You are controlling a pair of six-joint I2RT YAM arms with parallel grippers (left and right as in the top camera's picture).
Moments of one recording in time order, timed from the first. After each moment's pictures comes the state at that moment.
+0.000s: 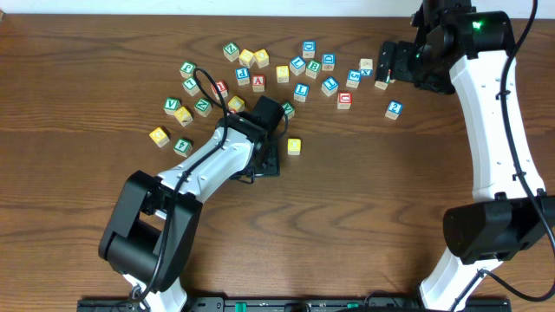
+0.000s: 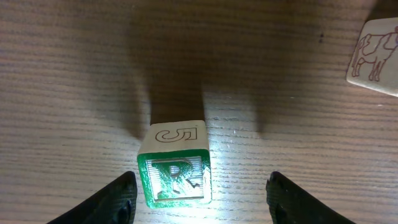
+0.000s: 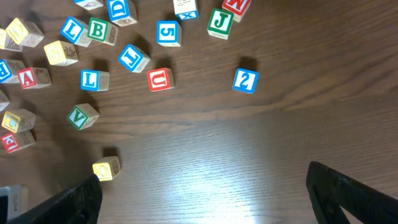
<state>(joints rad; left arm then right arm) -0.50 1.85 1.20 -0.78 0.00 -0.56 0.11 1.93 2.08 -1.35 -0.03 0.31</state>
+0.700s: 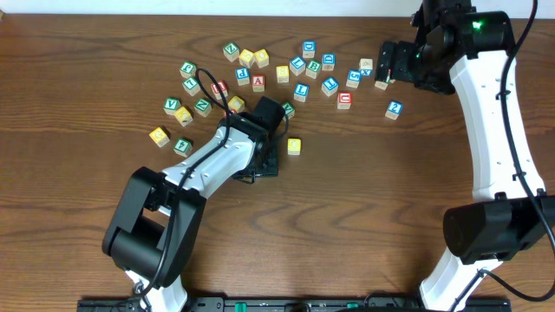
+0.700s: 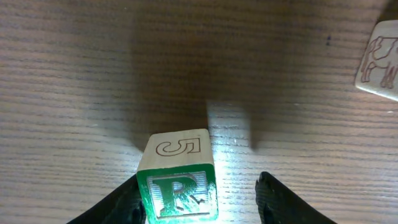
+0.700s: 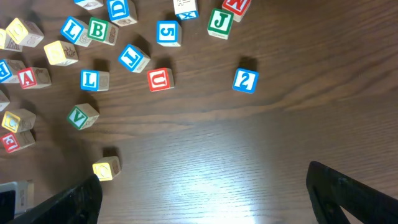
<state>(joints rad) -0.50 1.88 1.20 -0.77 0.00 -0.56 0.11 1.93 2.08 -1.35 -0.03 0.31</state>
